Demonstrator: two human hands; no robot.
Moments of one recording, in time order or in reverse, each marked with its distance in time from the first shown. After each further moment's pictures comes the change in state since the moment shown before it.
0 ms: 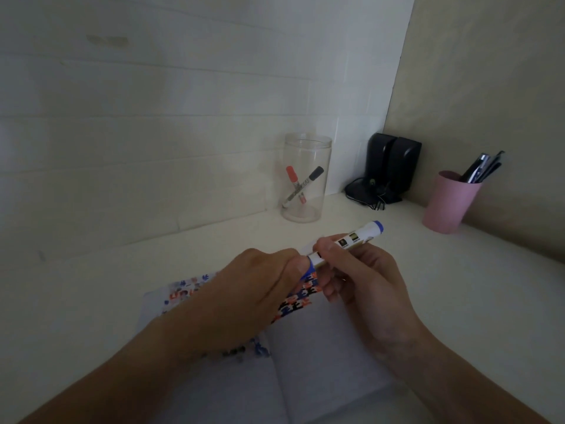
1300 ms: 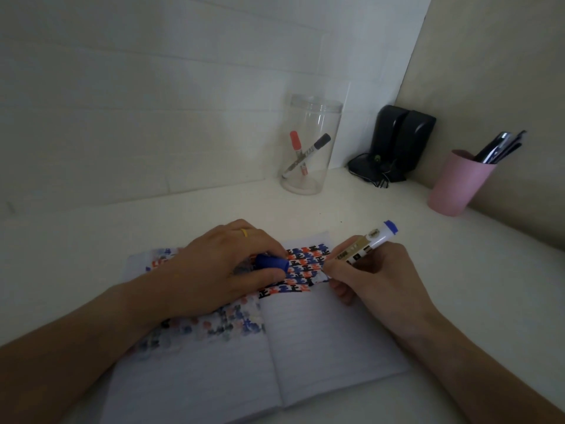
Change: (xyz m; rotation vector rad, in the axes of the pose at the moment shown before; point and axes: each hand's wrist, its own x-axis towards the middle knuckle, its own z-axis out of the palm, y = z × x) left_hand -0.021 -0.046 0.012 0.018 -0.136 -0.109; right_hand 0.003 0.027 -0.041 -0.626 0.050 0.057
